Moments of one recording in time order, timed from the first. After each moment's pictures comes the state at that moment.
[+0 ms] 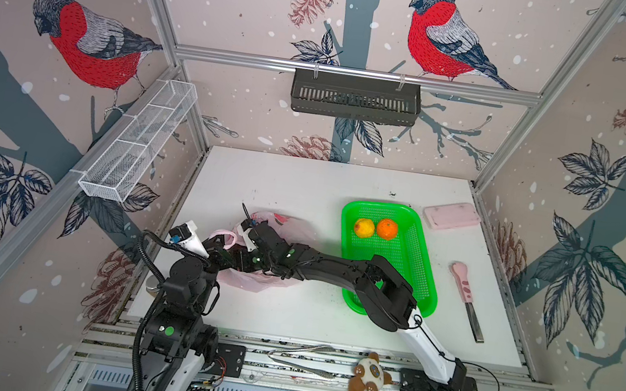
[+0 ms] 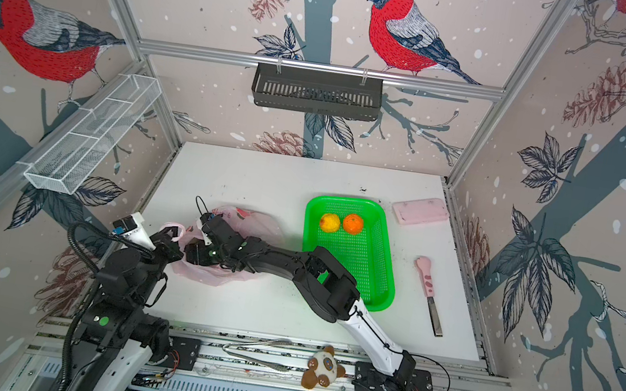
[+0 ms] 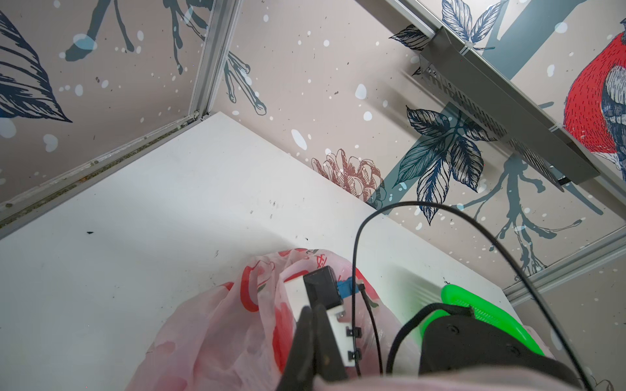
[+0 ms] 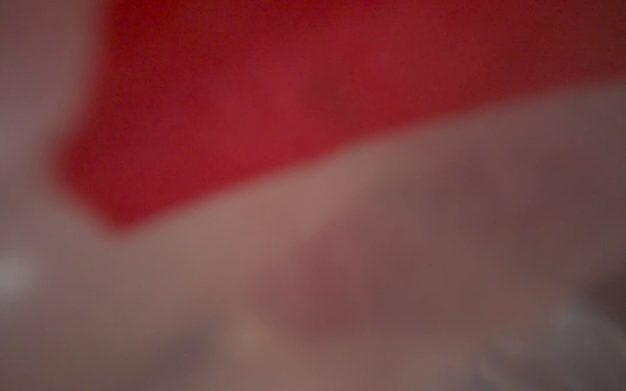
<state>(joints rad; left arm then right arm) -0.13 0.23 0.37 -0.30 -0.16 -0.58 1.16 2.42 1.86 -0.07 -0.31 0.69</state>
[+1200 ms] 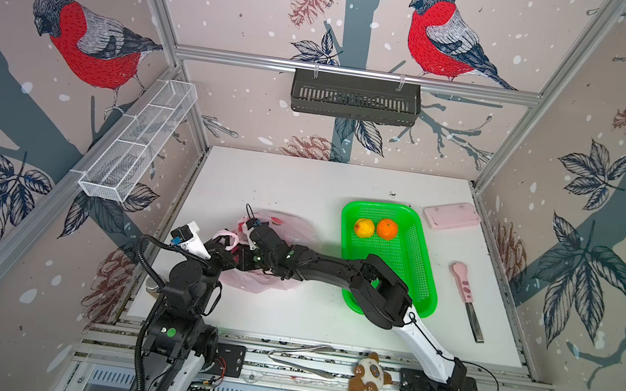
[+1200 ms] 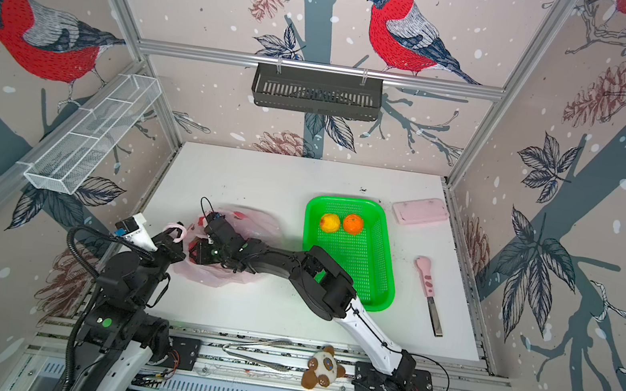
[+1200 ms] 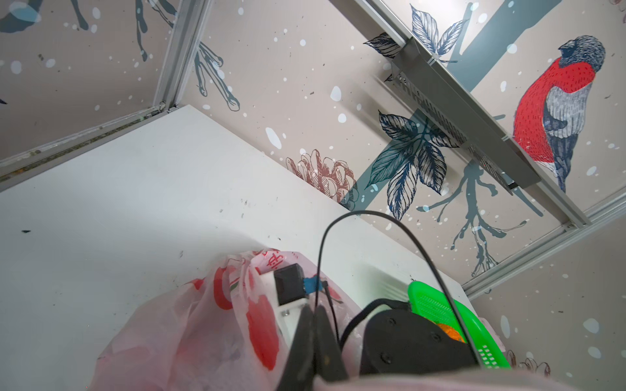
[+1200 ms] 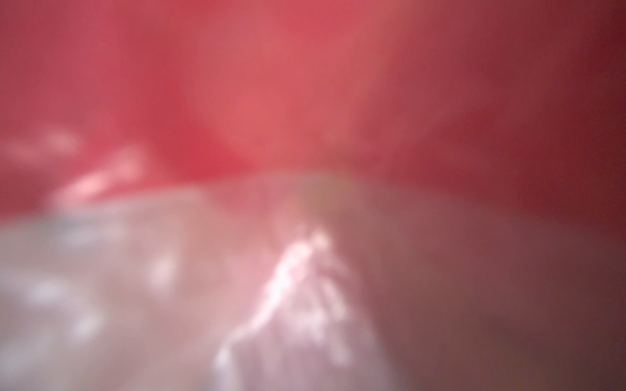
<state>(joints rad) -0.13 0.19 0.32 -0.24 -0.10 -0.63 1.14 2.45 1.84 0.00 -0.23 0.75</state>
